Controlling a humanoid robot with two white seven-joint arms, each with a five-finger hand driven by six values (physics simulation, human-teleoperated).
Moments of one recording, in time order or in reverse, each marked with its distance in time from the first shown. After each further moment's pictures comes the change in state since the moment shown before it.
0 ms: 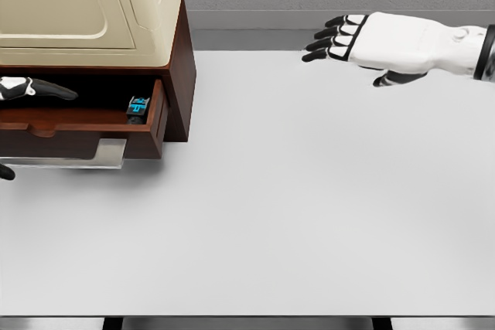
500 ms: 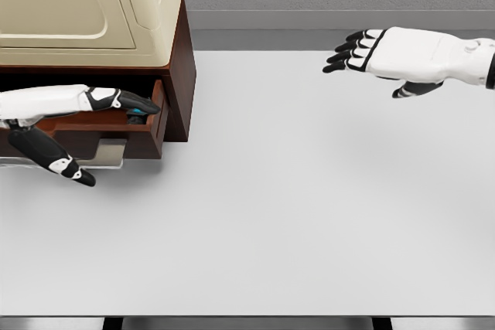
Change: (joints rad) left arm 0.018 -0.243 -0.001 0.001 -0.006 0.000 0.000; right arm 0.011 -0.043 0.045 0.045 0.006 0.001 0.000
